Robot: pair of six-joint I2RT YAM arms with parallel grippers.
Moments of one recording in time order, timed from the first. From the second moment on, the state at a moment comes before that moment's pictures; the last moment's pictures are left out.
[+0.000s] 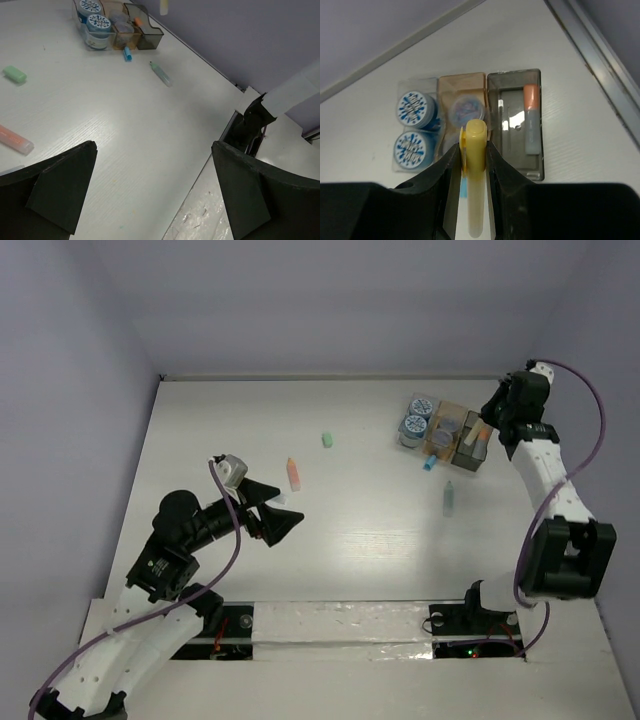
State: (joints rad) left arm -0.51 0.51 0.65 -0.22 0.49 -0.37; right arm -0.12 1.40 1.19 -0.23 0.08 0.41
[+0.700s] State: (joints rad) left arm -0.60 0.49 0.65 -0.25 0.41 -0.36; right arm -0.12 1.91 1.50 -0.36 0.22 0.24
